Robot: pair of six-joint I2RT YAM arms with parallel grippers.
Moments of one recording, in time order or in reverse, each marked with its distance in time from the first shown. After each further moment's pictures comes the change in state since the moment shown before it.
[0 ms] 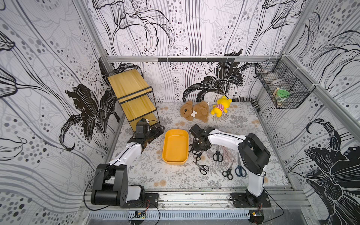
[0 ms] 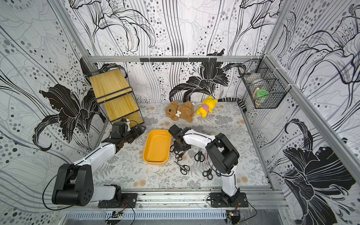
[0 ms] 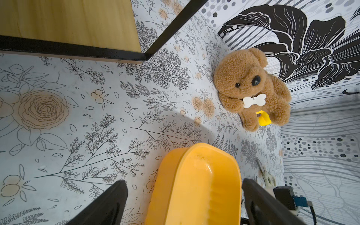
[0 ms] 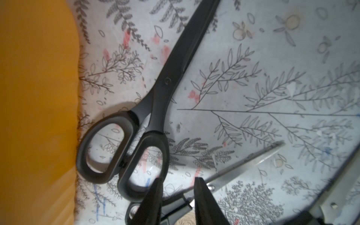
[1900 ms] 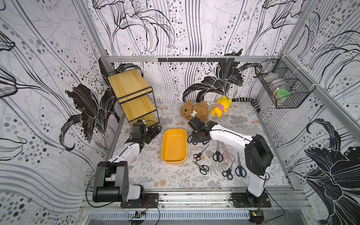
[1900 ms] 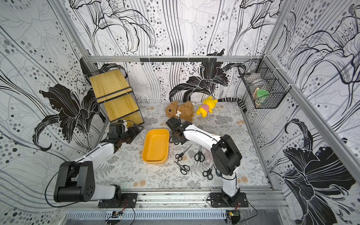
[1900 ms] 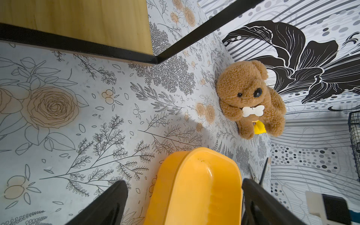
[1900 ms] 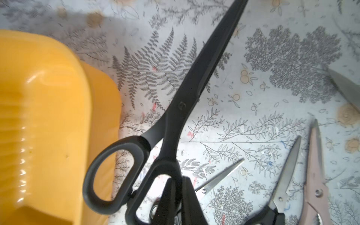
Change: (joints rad) left arm 0.072 0.031 -0.021 0.051 0.075 -0.058; right arm 0.001 -0.065 0.160 -0.061 0.114 0.012
